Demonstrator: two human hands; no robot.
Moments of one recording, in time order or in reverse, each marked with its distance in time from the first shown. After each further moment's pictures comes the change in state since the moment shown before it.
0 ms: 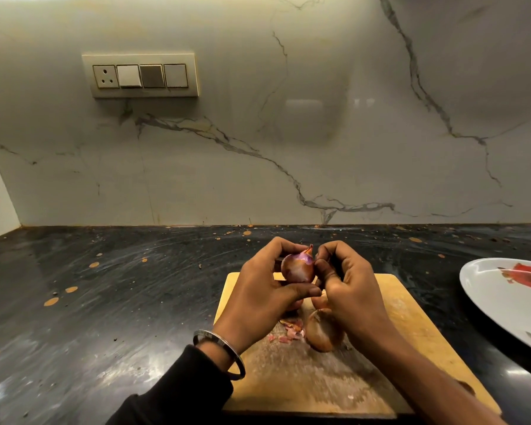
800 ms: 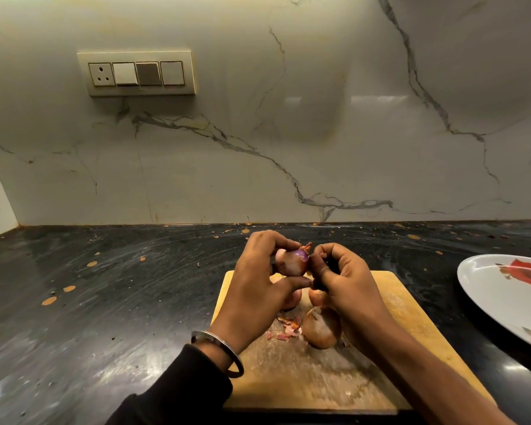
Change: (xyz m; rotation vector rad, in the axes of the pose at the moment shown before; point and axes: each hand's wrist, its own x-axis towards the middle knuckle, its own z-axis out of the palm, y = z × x) left_hand 0.003 -0.002 0.002 0.187 0.159 0.162; right_hand 0.003 0.004 0.000 0.224 -0.066 0.216
